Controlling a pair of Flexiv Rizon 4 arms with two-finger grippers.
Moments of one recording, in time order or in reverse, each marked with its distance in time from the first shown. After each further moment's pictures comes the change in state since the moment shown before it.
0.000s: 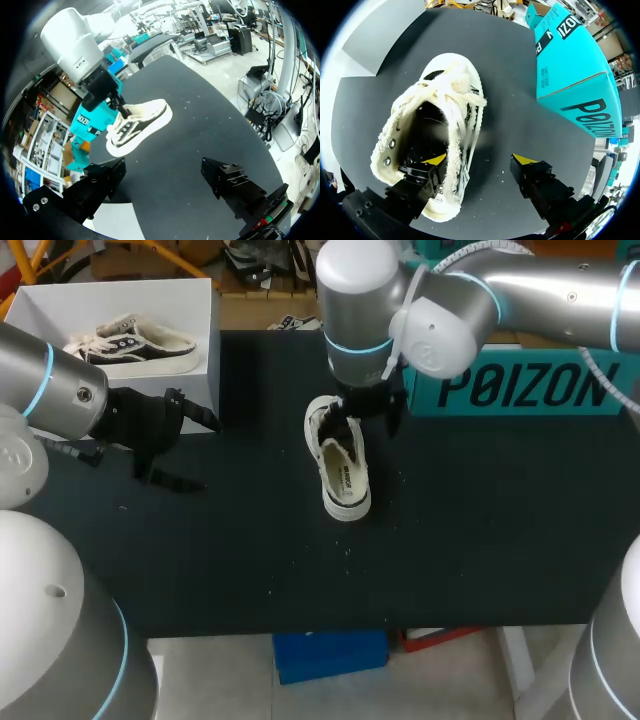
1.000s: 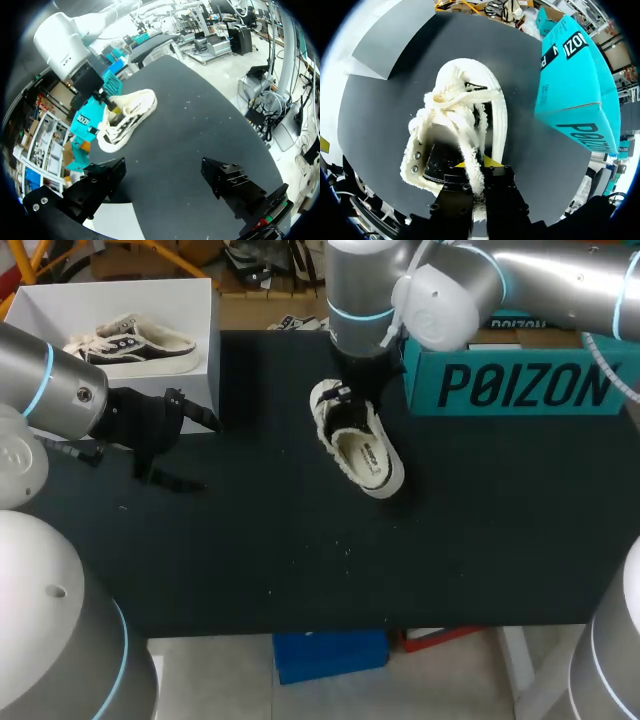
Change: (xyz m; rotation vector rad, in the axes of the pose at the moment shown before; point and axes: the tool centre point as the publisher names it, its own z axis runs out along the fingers) left arm 0.000 0.000 0.000 0.000 0.000 0.000; right arm -0.006 0.025 -0.035 -0.001 0.043 -0.081
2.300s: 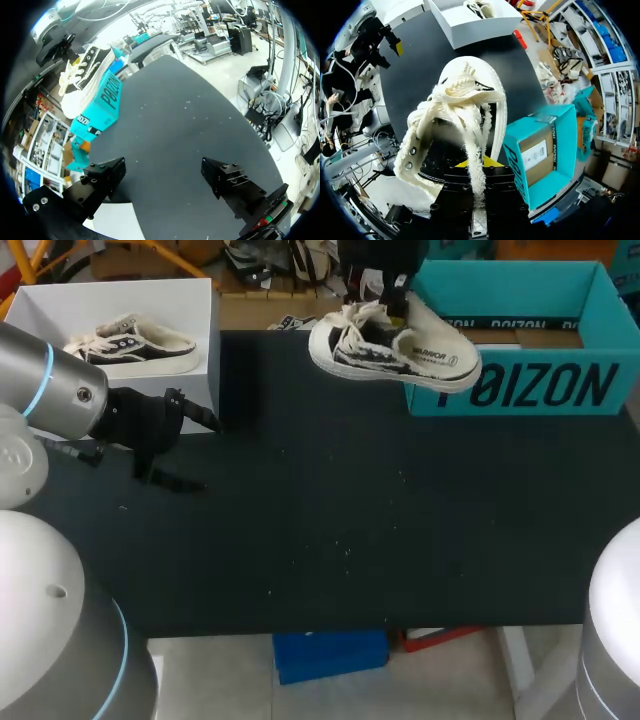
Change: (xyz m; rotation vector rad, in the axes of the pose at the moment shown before) left arm 0.000 0.000 0.000 0.000 0.000 0.000; right arm -0.065 0.011 -0.185 0.061 -0.026 -0.849
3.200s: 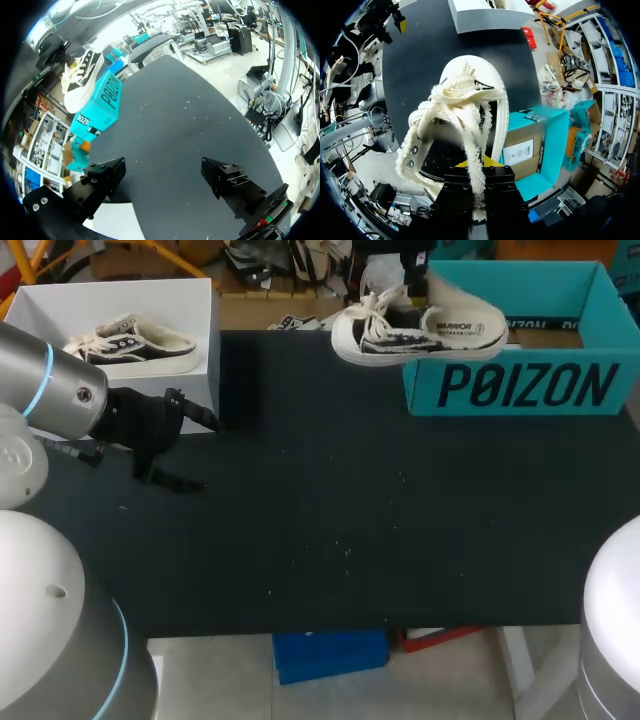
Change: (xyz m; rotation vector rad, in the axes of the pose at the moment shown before) left arm 0.000 0.000 0.000 0.000 0.000 0.000; right arm -0.049 -0.020 -0.004 0.086 -0.024 -0.150
